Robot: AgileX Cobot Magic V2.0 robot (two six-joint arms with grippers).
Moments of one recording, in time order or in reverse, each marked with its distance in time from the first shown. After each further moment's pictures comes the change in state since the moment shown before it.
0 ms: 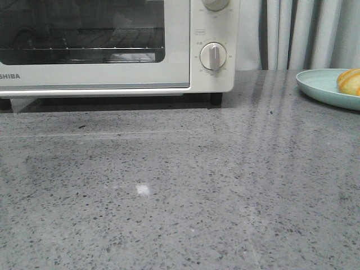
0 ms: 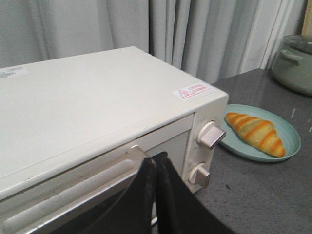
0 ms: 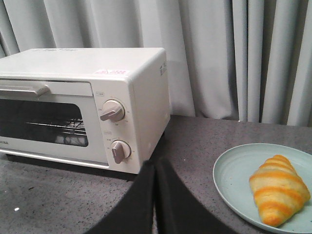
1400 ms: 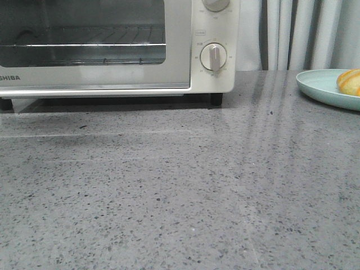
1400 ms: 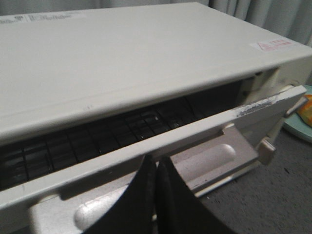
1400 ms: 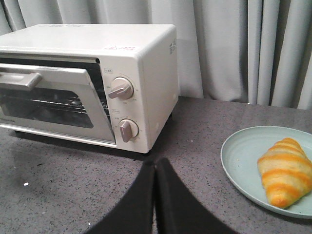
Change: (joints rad) left arm -0.013 0.033 0.176 0.001 -0.185 0.002; right arm 0.000 0.000 0.000 -0.003 0.075 -0.007
